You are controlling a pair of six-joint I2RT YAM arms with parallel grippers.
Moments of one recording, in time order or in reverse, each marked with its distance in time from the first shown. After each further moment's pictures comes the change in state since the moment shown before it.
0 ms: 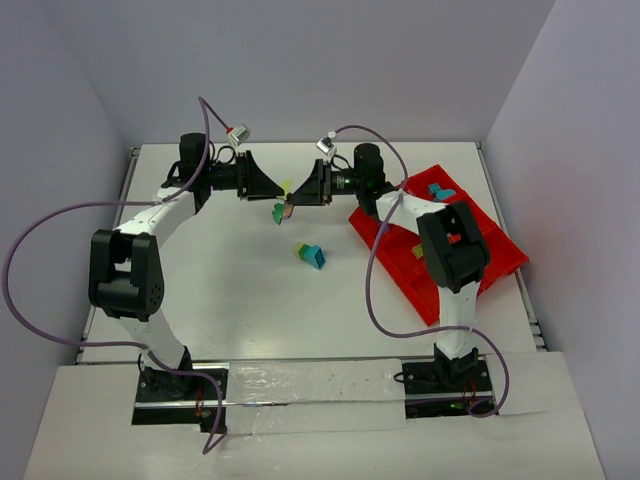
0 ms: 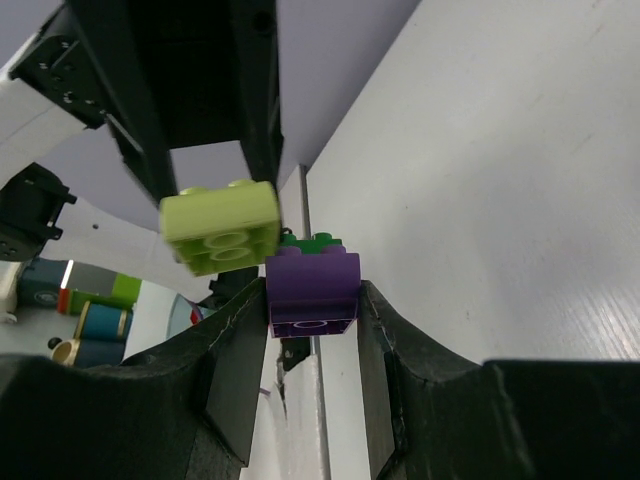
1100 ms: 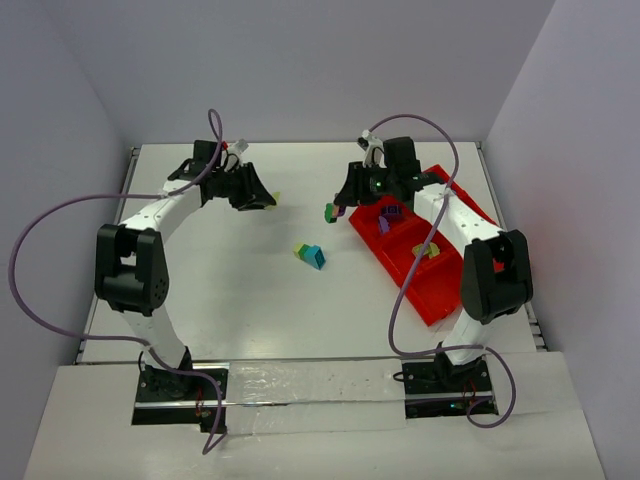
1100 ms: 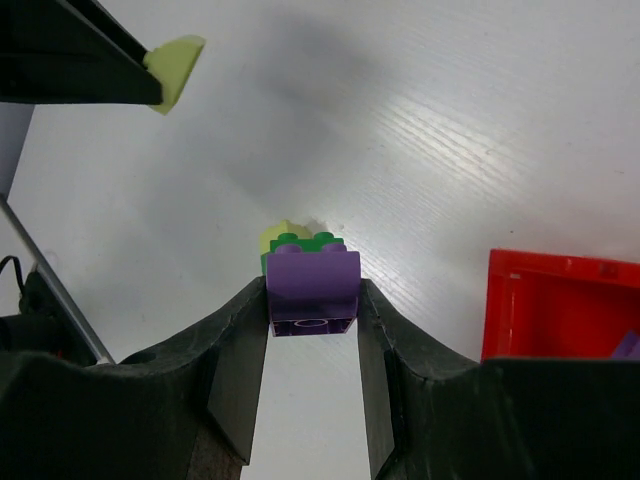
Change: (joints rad) left arm -0.040 0.052 0.098 -0.450 -0.590 0.192; right arm -0.116 -0.314 -0.018 -0.856 0.526 -0.682
